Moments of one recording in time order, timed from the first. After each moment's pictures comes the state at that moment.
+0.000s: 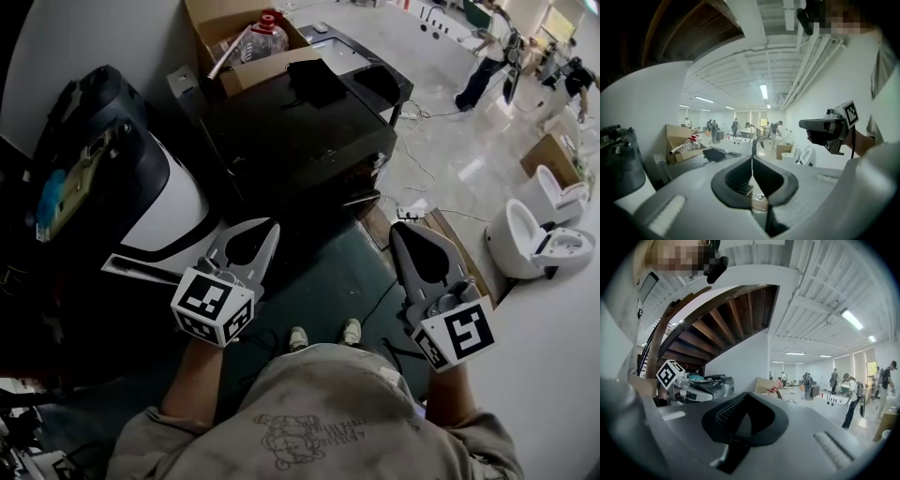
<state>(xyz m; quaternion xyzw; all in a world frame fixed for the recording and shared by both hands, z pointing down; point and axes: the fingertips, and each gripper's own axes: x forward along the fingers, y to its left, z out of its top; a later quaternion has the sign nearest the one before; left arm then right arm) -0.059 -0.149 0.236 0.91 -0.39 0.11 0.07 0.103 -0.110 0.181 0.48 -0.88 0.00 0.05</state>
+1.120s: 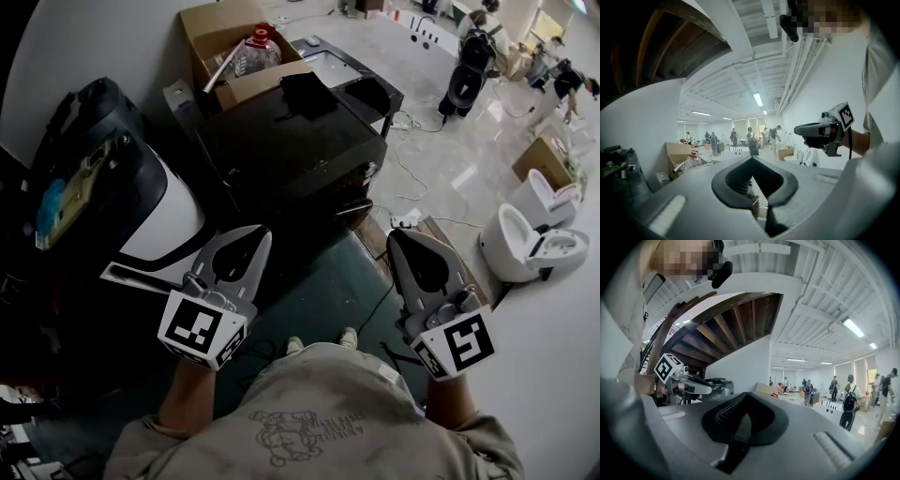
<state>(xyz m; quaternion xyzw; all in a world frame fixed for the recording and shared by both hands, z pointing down) -0.056 -0.121 0.177 0.91 -0.39 0.09 0.00 0.103 -0.089 0.153 0.48 -0.88 -0.03 0.04</state>
